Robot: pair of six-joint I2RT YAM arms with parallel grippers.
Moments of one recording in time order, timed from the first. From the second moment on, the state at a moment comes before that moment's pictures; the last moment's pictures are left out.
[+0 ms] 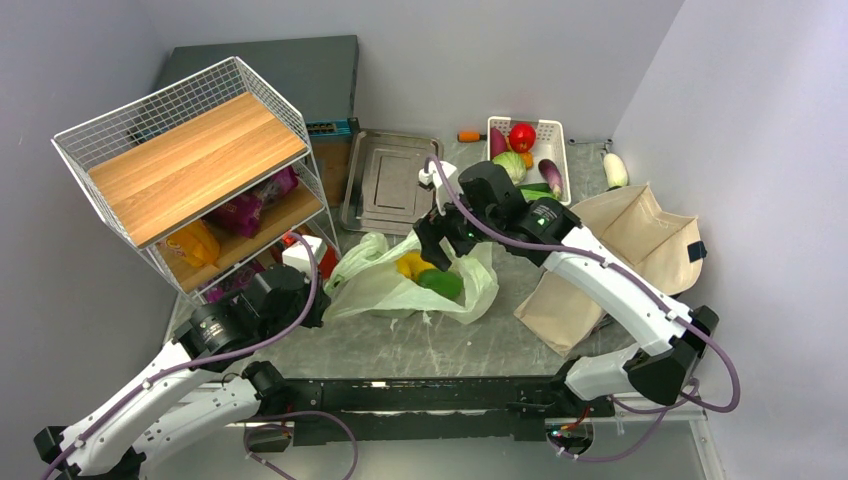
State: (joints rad) left arm -0.82 0.62 0.82 -0.88 -0.27 -0.46; right arm 0.80 1.35 1.46 -0.81 -0.13 -0.03
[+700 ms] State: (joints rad) left arm -0.82 0.59 0.82 -0.88 -0.26 -0.46; right arm 0.77 1.42 1.64 -0.69 0.15 -0.01
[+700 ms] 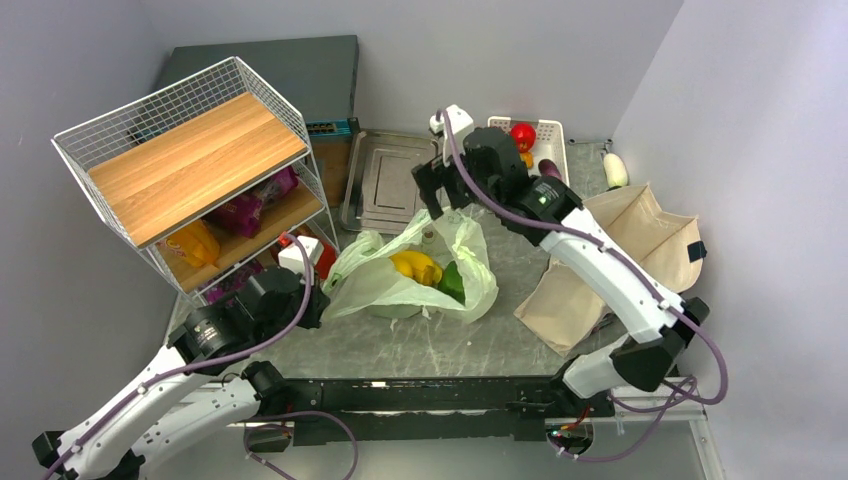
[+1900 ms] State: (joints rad) left arm -0.82 0.57 0.82 -0.88 -0.26 -0.46; right arm 0.14 2.19 2.13 -0.75 0.26 -0.03
